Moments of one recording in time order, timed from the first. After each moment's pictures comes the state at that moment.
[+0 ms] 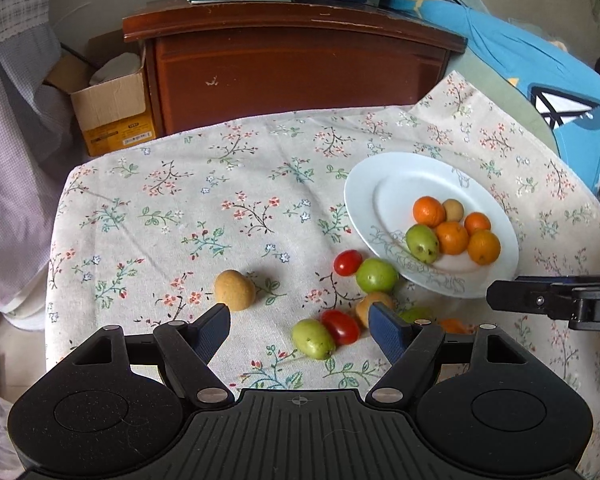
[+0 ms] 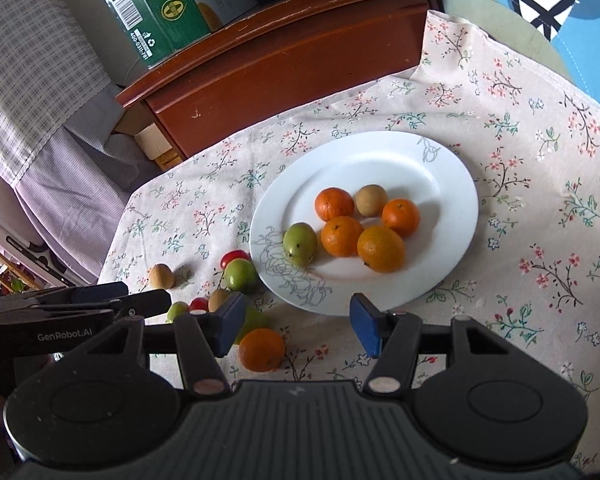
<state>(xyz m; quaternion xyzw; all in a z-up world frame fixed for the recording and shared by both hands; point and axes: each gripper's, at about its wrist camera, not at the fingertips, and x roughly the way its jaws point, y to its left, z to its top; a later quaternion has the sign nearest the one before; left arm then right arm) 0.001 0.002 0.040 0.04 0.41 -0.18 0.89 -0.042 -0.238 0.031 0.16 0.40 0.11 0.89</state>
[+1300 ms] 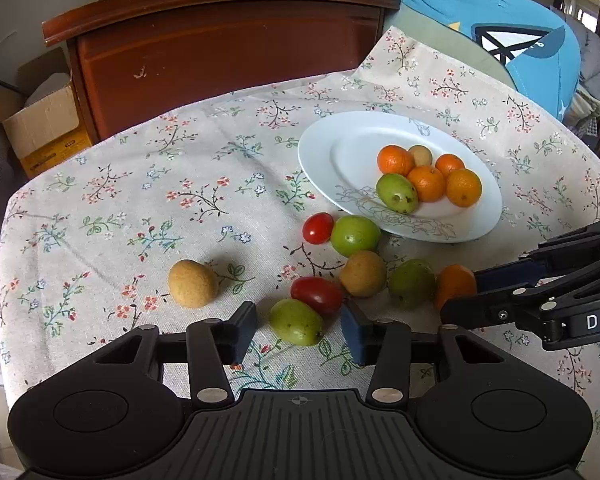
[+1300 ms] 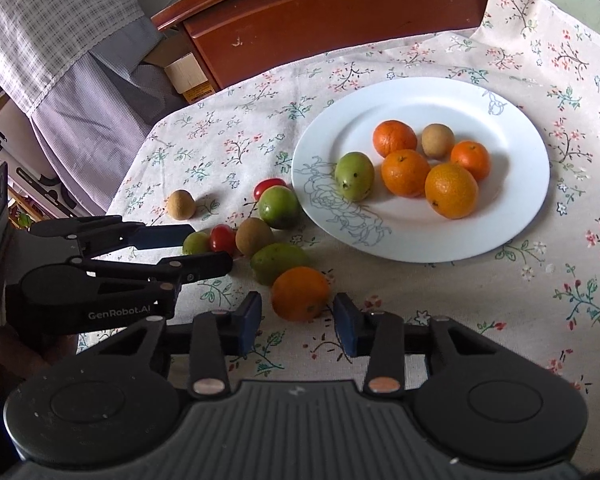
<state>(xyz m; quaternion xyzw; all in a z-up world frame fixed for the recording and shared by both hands) 0.007 -0.003 0.005 0.09 0.40 -0.26 0.87 -0.038 -0.200 0.000 0.11 0.44 0.16 0.88</state>
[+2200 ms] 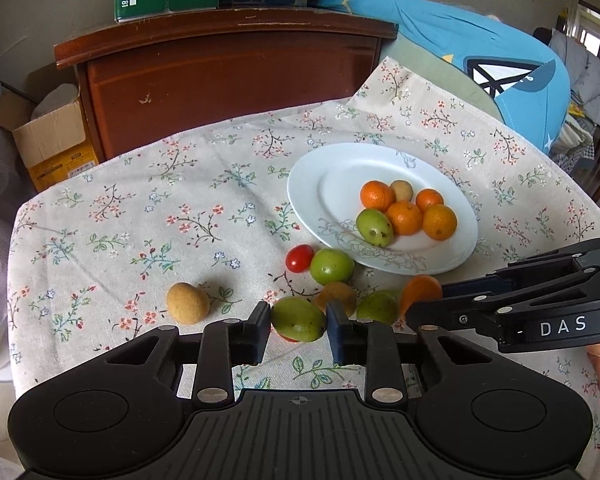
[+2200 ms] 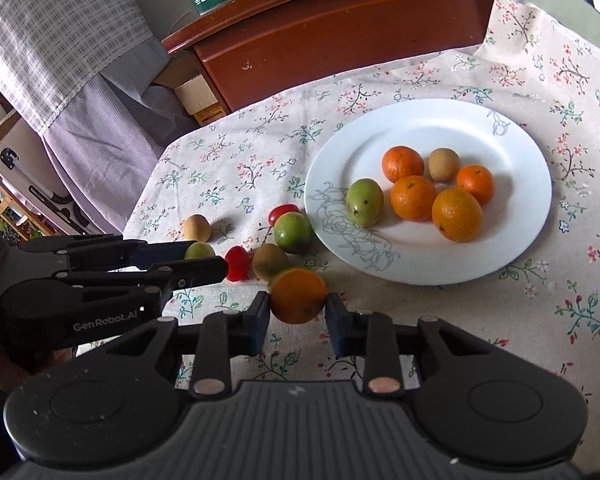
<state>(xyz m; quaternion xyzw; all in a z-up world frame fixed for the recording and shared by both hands) -0.004 -0.007 0.035 0.07 0.39 -0.26 0.88 -0.038 -0.204 0.015 0.13 0.41 0.17 0.89</state>
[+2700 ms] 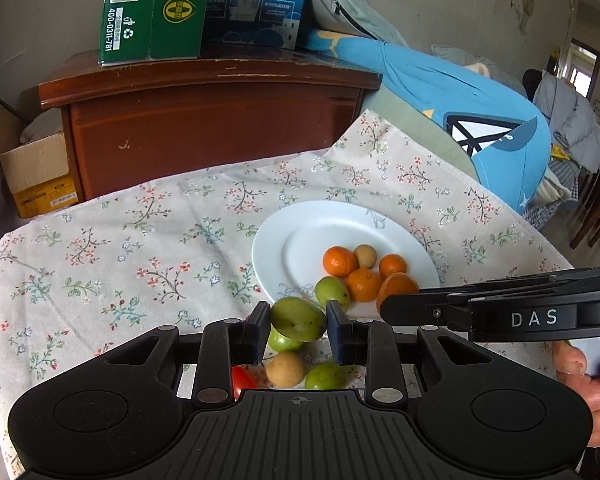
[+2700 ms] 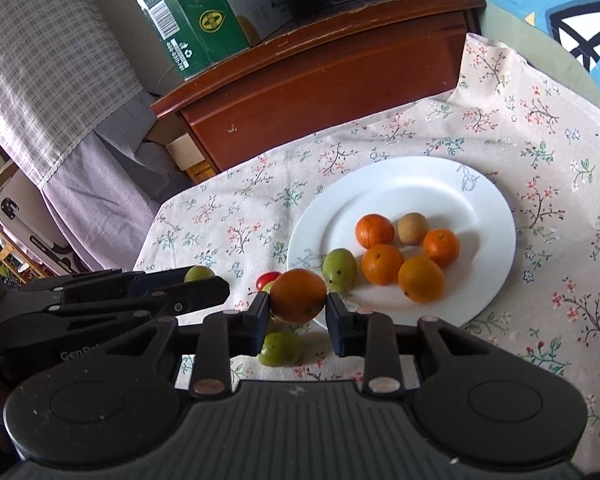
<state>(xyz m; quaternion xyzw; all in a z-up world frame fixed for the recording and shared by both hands) 0.002 -0.028 0.066 0.02 0.35 -0.28 0.89 -0.030 -0.234 0.046 0.17 0.36 0.14 0.91</state>
